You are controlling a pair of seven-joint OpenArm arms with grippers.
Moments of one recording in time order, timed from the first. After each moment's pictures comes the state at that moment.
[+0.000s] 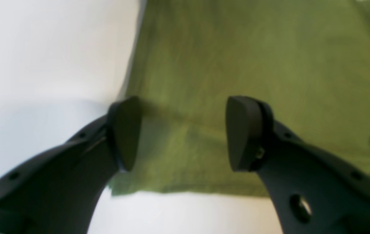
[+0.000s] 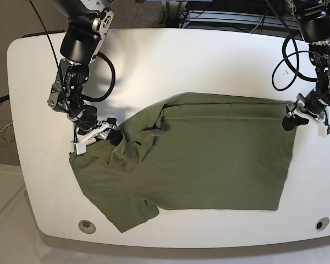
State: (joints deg) left arm -0.2 -24.7 -24.3 72.2 -43.7 -22.6 45.4; right arm 13.2 3.3 26.6 62.9 27.5 33.6 -44.3
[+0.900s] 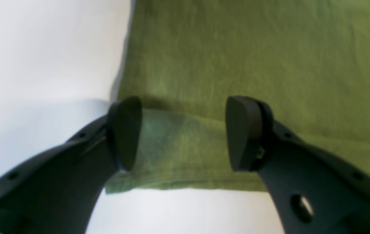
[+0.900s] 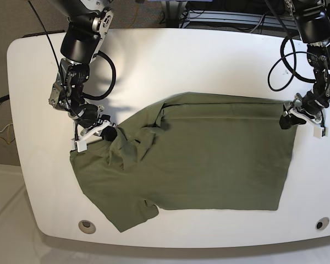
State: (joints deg) left arm -1.7 -24.5 -22.6 71.7 -40.2 -22.5 46.4; right arm 13.1 3.3 26.7 61.5 26.7 33.2 -43.6
